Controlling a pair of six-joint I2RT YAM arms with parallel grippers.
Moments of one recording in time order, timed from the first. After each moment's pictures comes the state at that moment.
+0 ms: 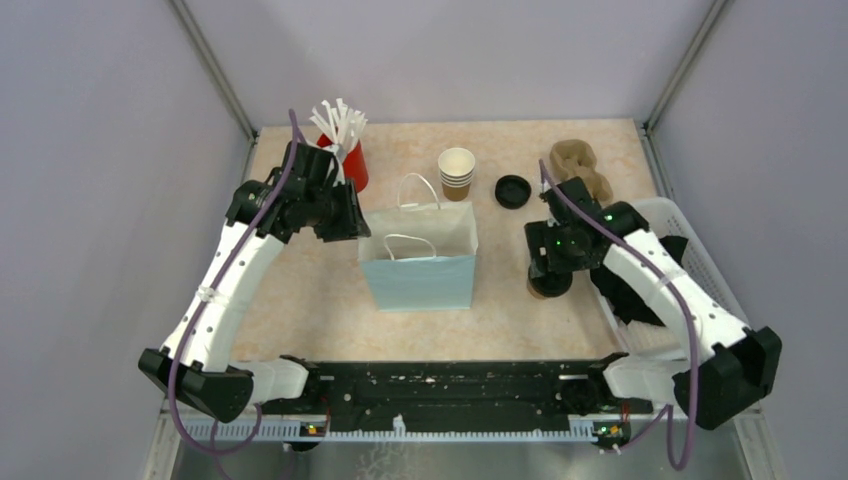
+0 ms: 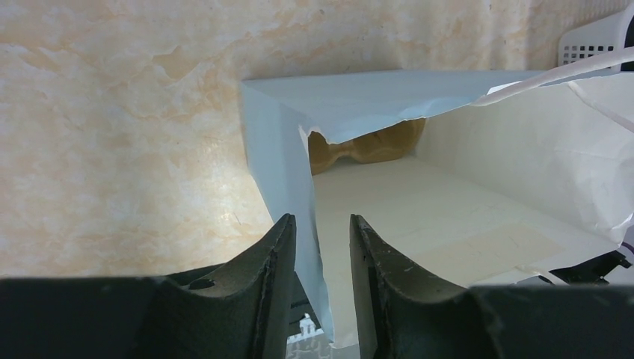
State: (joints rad) left arm -0.38 1.26 1.53 -1.17 0.11 -0.50; right arm 0.47 1.24 1.12 -1.10 0.12 0.29
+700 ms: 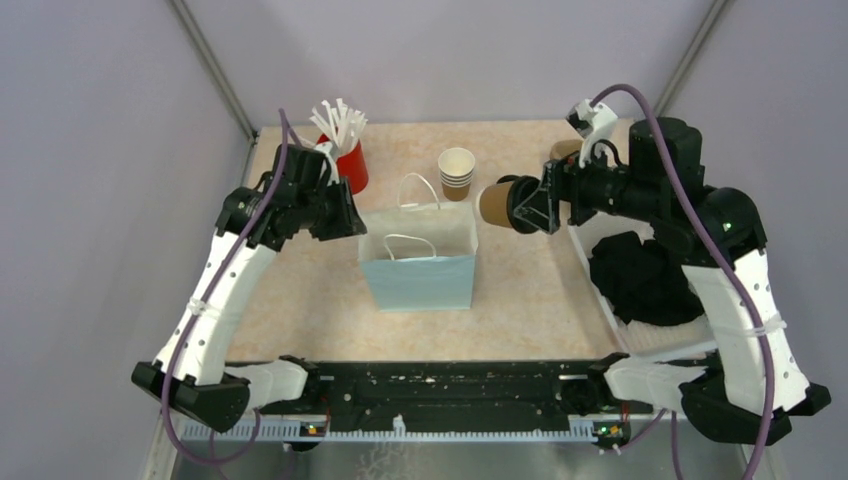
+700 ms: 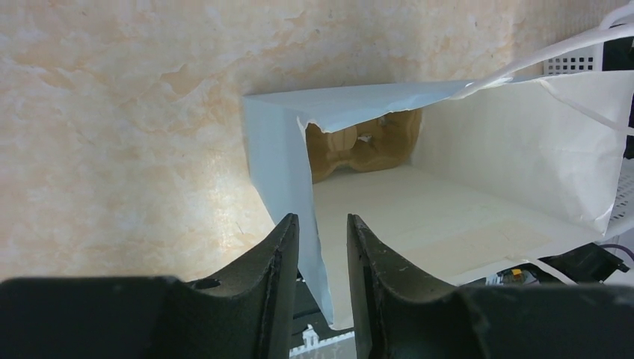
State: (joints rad) left arm -0.38 1.21 1.53 -1.16 0.09 -0.49; right arm 0.49 1.14 1.77 -1.12 -0.28 0.11
